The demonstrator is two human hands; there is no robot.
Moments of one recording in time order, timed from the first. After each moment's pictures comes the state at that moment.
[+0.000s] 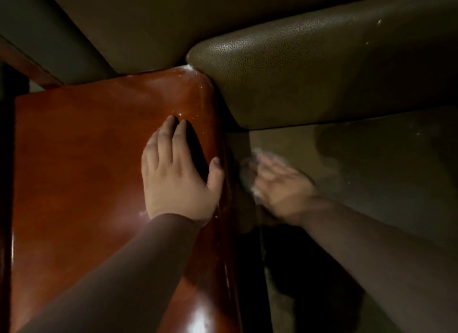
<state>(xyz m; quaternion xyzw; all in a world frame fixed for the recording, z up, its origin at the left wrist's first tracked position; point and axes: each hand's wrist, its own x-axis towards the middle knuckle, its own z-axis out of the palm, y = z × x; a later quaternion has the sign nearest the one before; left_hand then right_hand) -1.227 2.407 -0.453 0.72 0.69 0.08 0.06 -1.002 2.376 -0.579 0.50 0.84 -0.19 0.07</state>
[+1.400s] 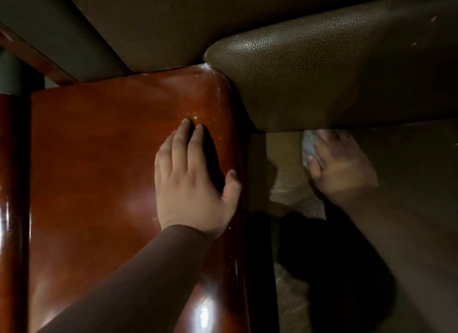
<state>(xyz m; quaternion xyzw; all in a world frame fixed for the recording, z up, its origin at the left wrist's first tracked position) -1.227 2.412 -0.454 0.72 0.68 0.08 0.08 -0.945 2.408 -0.566 0.70 0.70 -0.15 0.02</state>
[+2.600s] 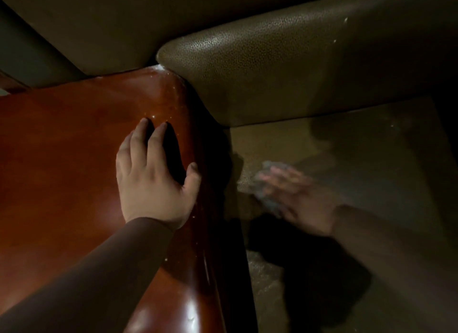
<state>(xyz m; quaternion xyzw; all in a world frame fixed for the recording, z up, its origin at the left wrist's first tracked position) -1.223 2.413 -0.450 0.72 0.68 0.09 0.09 -0.919 2.334 -0.560 0.44 0.88 -0.18 0.04</state>
